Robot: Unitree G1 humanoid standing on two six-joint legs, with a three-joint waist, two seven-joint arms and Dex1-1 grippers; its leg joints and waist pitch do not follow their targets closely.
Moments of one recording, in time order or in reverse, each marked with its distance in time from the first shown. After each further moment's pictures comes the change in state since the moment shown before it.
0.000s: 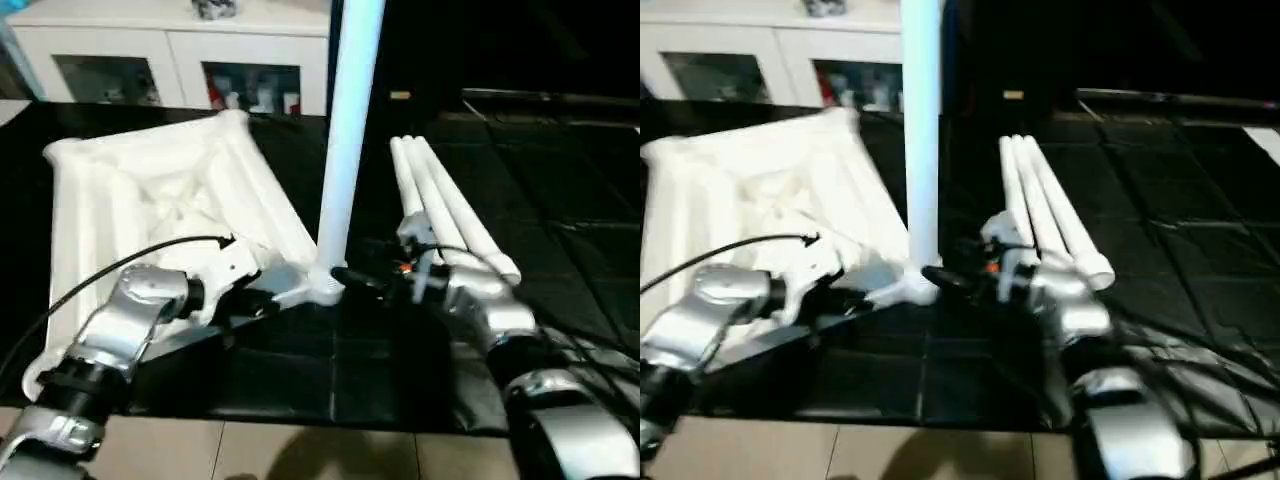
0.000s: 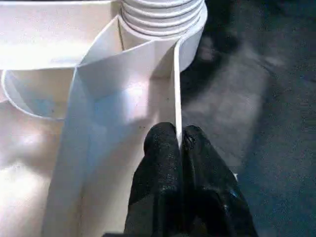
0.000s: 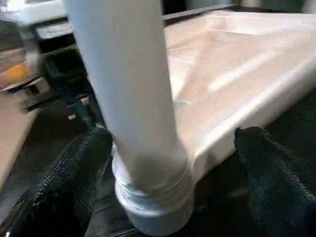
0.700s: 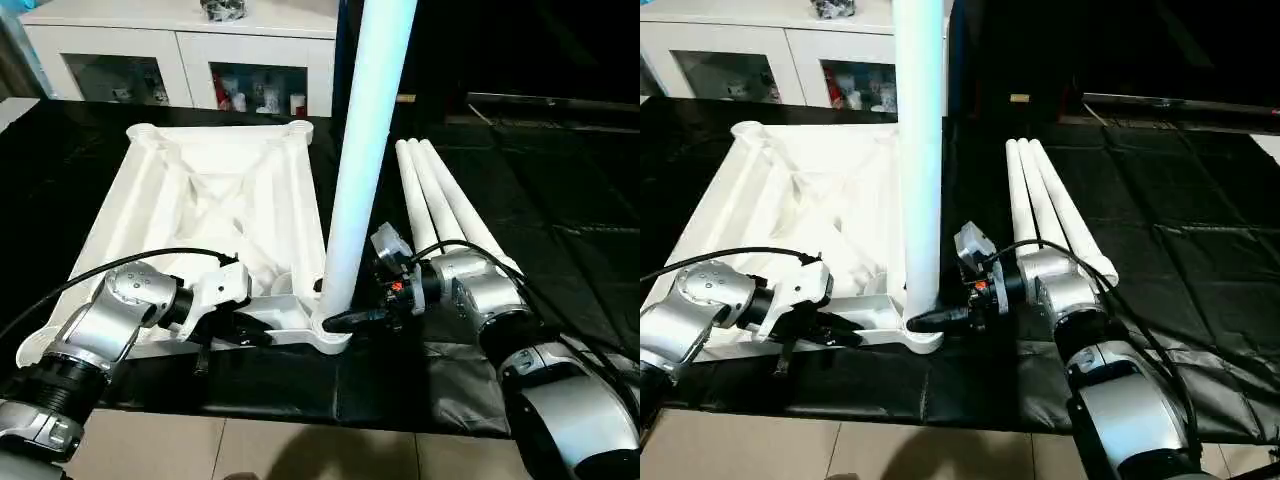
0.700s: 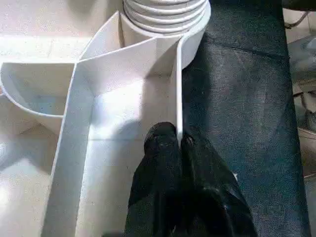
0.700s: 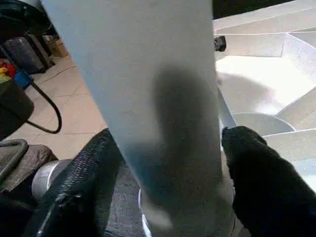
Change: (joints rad) left arm -0.025 0.038 -0.059 0.032 -0.001 -0.103 -0.149; right arm -0.060 0.036 0.116 0.060 -0.034 0.027 0.264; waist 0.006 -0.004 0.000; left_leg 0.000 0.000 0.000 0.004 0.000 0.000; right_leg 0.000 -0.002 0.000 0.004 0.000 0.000
